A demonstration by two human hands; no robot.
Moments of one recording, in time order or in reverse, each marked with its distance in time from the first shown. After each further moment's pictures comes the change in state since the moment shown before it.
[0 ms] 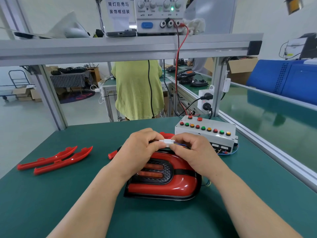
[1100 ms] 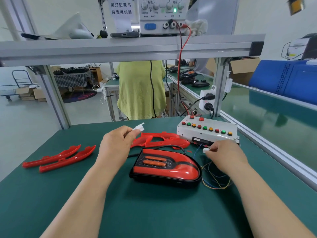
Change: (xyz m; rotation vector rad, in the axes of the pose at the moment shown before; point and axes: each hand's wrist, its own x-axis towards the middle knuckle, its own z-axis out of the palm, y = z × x) left_hand -0.006 -0.032 -0.029 0.035 0.339 -0.334; right_hand -0.001 0.036 -0.052 -0.824 0.068 0.583
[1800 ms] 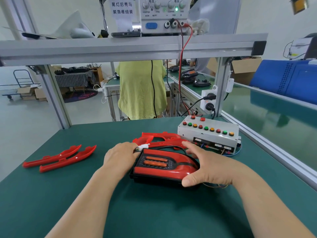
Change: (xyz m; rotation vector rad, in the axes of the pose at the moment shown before) left_hand 0.005 -0.020 0.020 0.663 -0.315 -0.006; right_hand -0.035 -0.026 -0.014 0.293 -0.632 -0.439
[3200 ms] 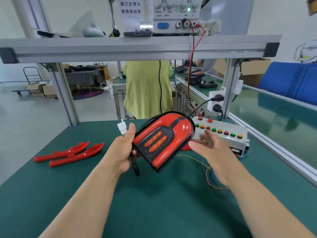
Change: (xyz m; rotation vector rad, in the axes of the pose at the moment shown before) left_hand -0.007 0.000 -0.015 -1.552 -0.055 -0.229; right_hand 0.021 -0.010 0.019 0.678 0.548 -0.134
